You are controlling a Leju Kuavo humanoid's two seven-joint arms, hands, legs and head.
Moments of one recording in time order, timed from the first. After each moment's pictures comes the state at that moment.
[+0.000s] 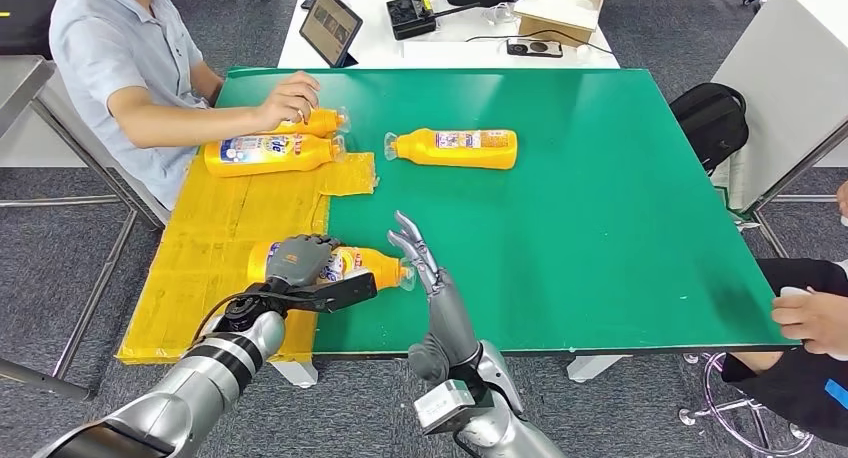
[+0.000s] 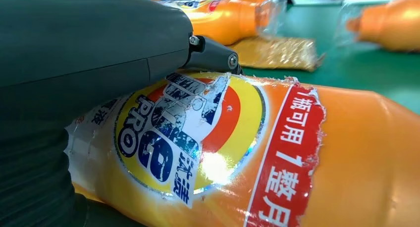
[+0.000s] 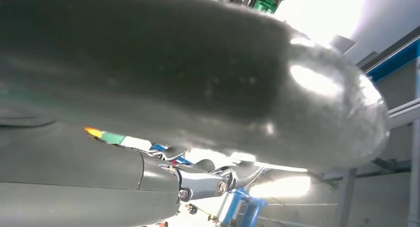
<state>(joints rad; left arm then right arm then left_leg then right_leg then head) -0.63 -0.08 -0.45 -0.53 -1.09 0.21 -0.20 -0.17 0.10 0.64 -1.40 0.18 -0.39 -0.66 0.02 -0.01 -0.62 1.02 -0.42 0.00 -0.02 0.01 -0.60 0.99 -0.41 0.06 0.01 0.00</state>
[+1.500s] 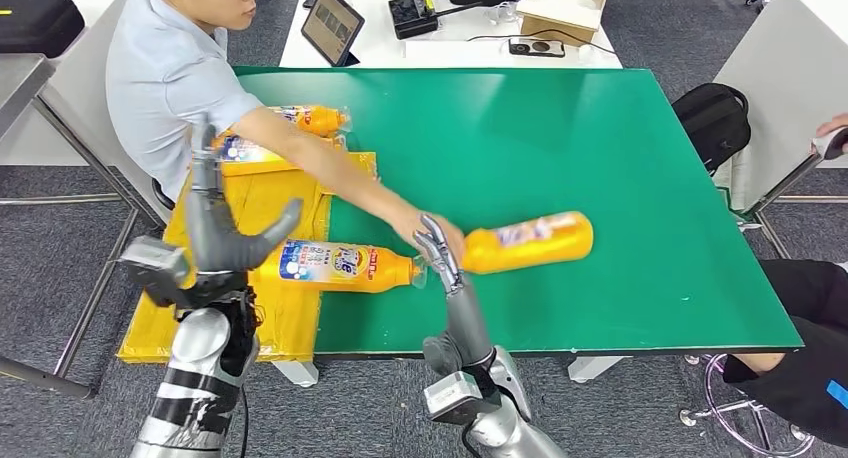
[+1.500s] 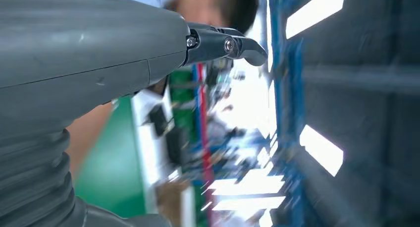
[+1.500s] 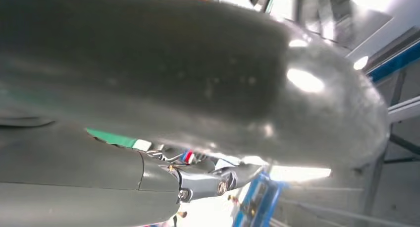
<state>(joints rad) -0.28 -0.17 -0.21 -1.46 -0.07 0.23 -0.69 -0.15 0.09 0.60 -1.34 0.20 -0.47 -0.66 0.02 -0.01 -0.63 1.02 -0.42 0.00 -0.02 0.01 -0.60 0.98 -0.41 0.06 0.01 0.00</state>
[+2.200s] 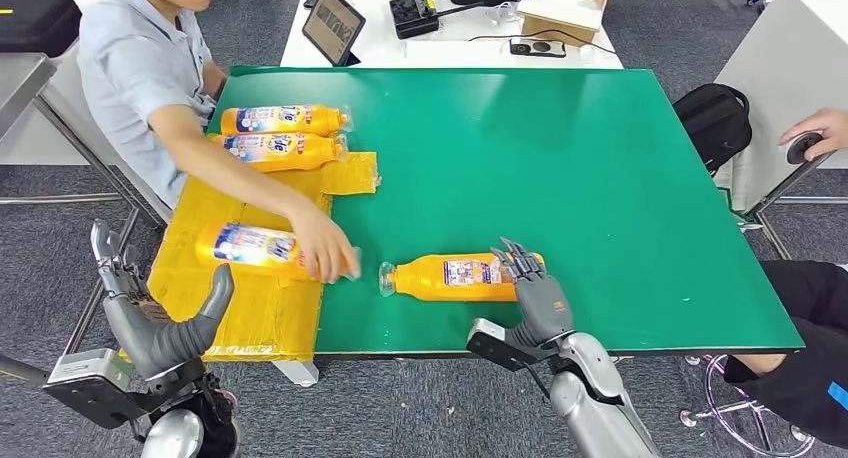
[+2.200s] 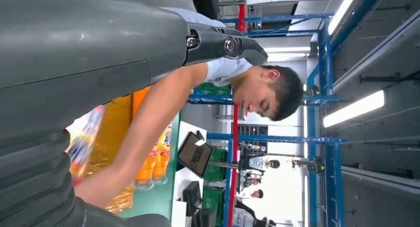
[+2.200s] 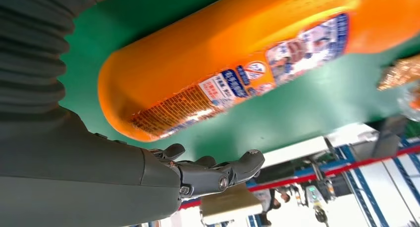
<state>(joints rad) 0.08 -0.19 -0.20 -1.76 -0.08 0.51 -0.68 -0.23 -0.05 0.22 -1.00 0.83 -0.38 -0.34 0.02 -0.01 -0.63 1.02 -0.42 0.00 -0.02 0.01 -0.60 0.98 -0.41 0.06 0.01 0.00</state>
